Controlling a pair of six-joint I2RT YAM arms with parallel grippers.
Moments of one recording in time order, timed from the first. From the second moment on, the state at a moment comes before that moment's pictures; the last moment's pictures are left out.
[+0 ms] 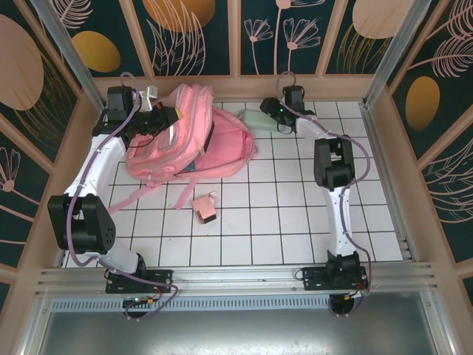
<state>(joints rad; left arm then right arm) -0.03 1.59 1.40 -0.40 0.76 -0.60 0.23 2.42 1.91 -0.11 -0.29 0.67</state>
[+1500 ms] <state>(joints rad) -0.03 1.64 1.42 -0.38 0.79 -0.55 0.42 1.94 1.28 -0.50 -0.04 0.49</state>
